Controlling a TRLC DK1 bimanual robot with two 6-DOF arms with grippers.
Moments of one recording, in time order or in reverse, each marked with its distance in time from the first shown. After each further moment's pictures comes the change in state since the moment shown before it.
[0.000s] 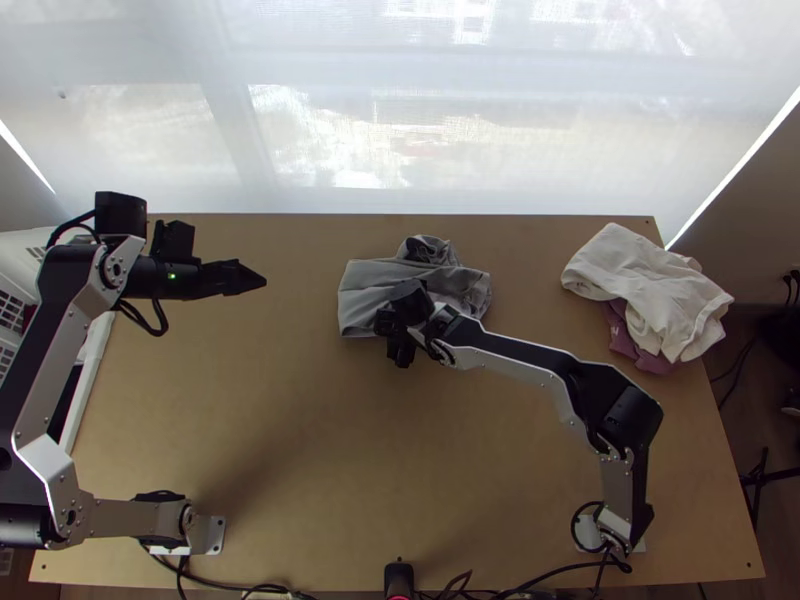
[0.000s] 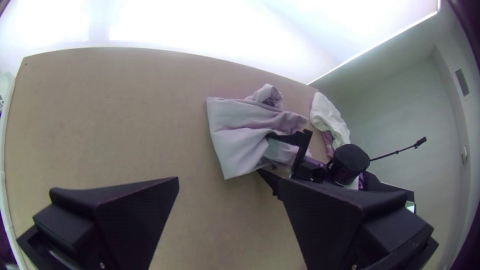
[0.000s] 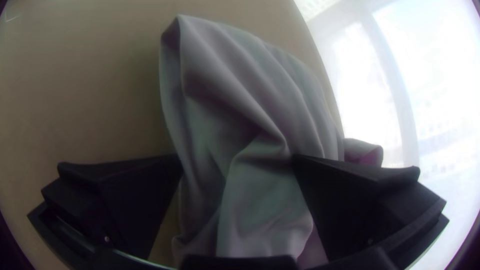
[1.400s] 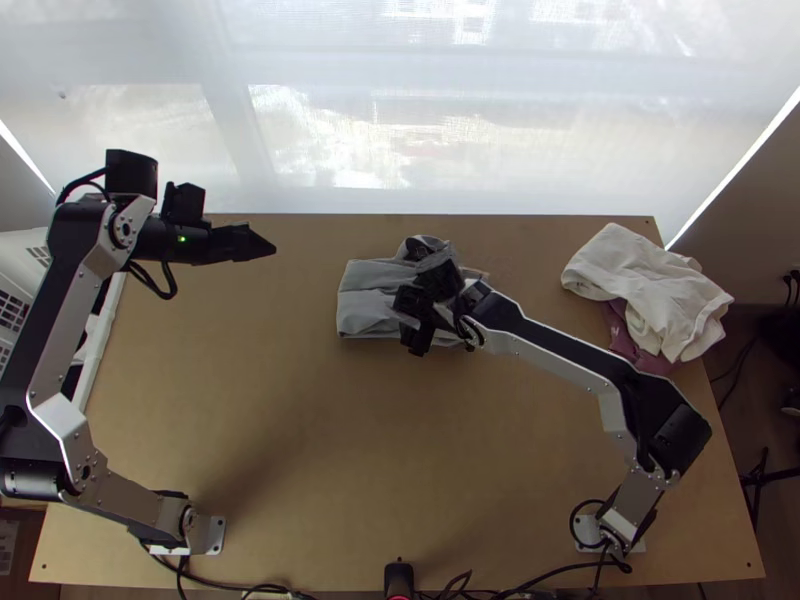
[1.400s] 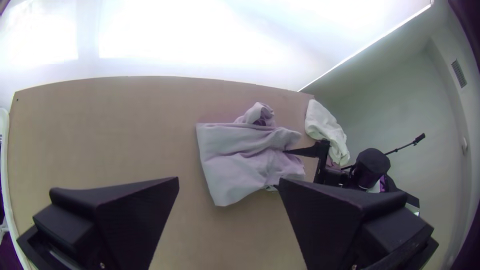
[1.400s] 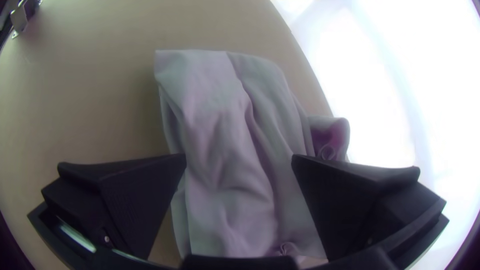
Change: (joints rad) left arm -0.051 0.167 0.274 -0.055 -0.012 -0.003; right arm -0.071 -0.166 0.029 -0.225 -0.138 0.113
